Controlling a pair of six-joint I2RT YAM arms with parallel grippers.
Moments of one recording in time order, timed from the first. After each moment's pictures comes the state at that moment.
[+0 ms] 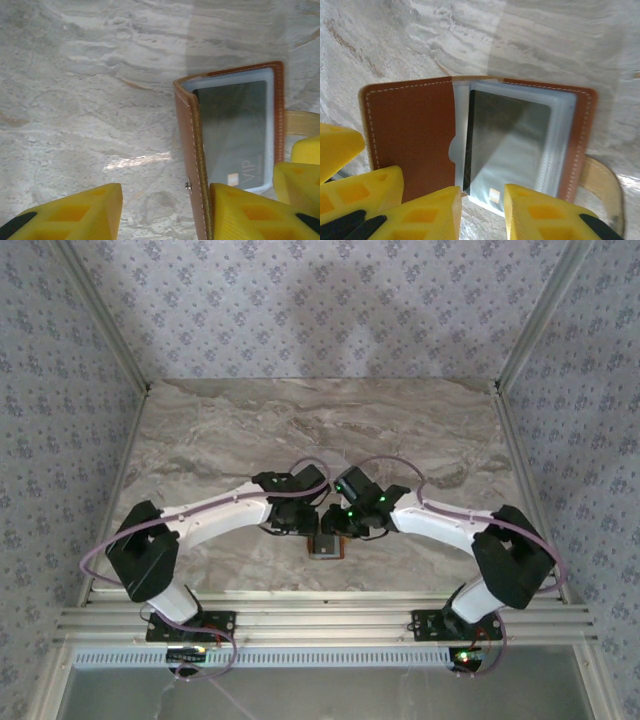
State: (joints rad) left arm -0.92 1.59 1.14 -0.87 -0.07 -0.76; right arm 0.81 1.53 0.90 -0.41 -0.28 0.81
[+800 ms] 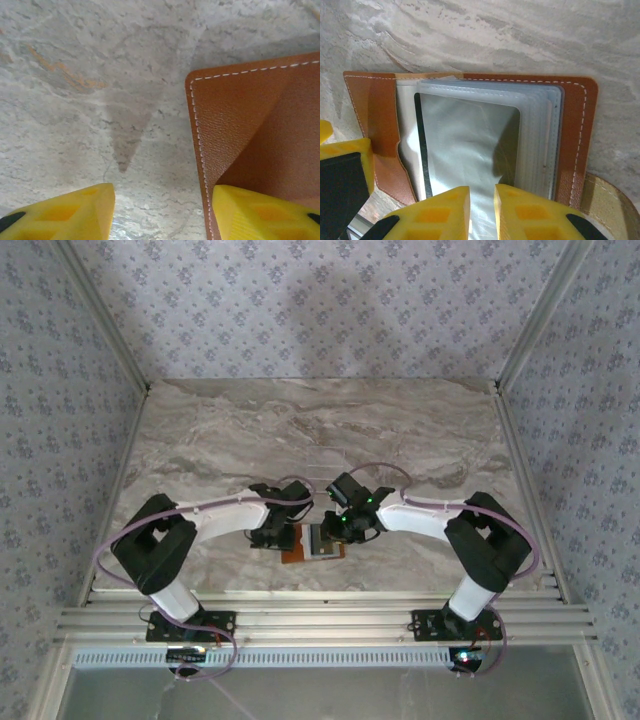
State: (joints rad) left arm -0.84 1.65 0.94 -0.84 -0.12 -0.73; right arm 0.82 1.66 0.91 -0.38 -0.28 0.82
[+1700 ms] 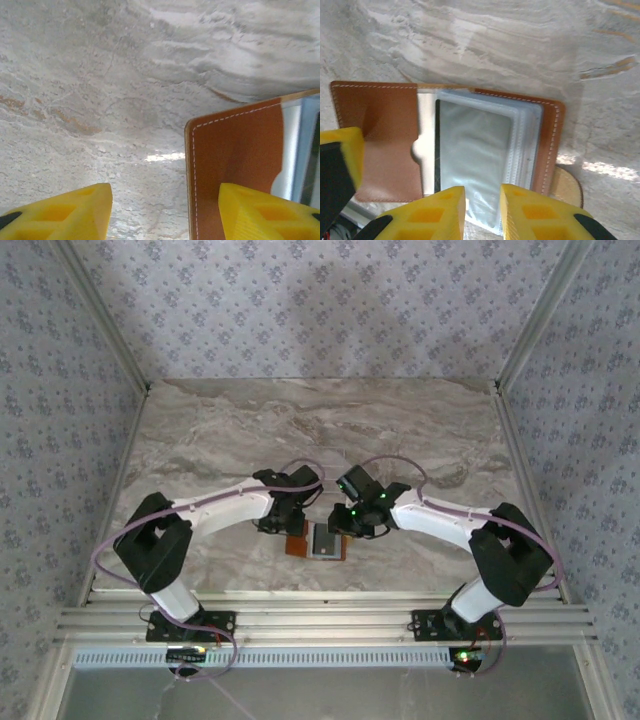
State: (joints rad) left arm -0.85 1.66 1.12 -0.92 -0.17 -0.70; right arm 0.77 1.54 0.90 -0.47 -0.24 0.81
